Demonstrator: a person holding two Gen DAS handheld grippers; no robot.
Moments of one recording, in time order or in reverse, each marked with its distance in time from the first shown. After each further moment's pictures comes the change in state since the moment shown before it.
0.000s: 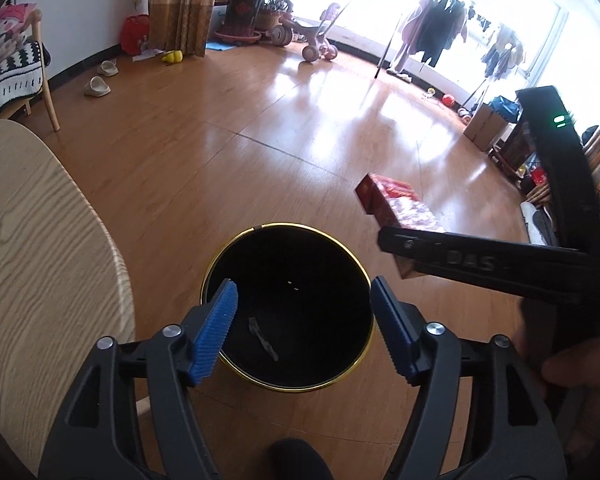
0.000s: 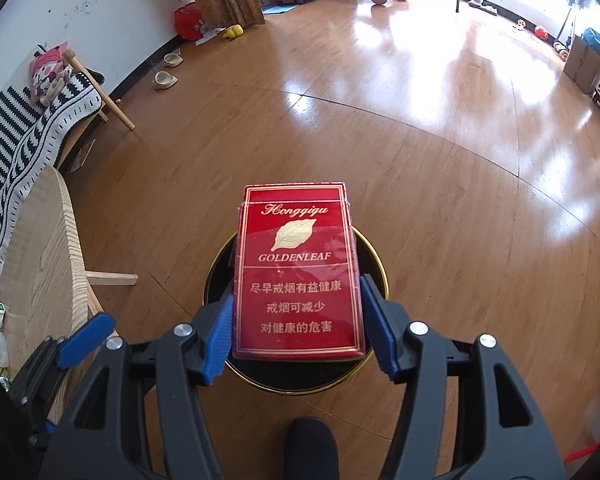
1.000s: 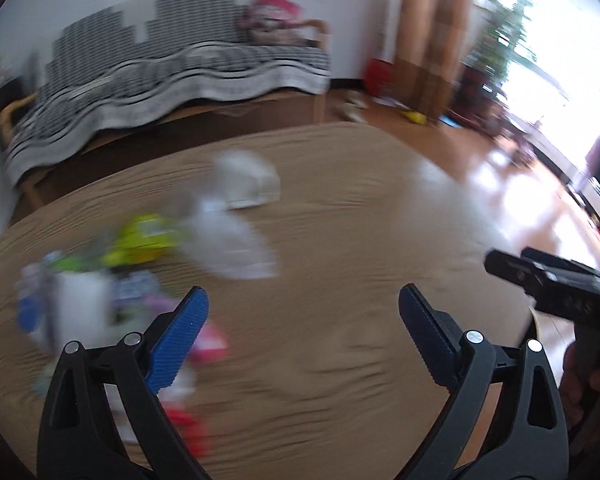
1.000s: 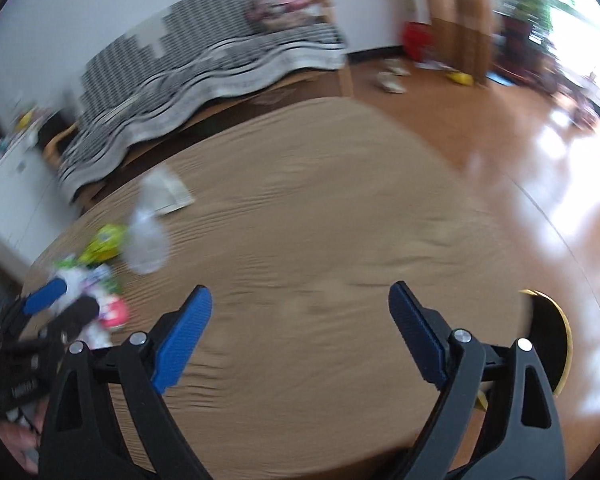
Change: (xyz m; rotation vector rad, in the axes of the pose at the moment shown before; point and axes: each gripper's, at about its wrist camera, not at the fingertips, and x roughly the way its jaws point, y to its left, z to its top) left arm -0.329 0.253 -0.138 -0.479 -0.200 0.630; right arm -0.086 0.373 -0.123 -0.611 -0.058 0.392
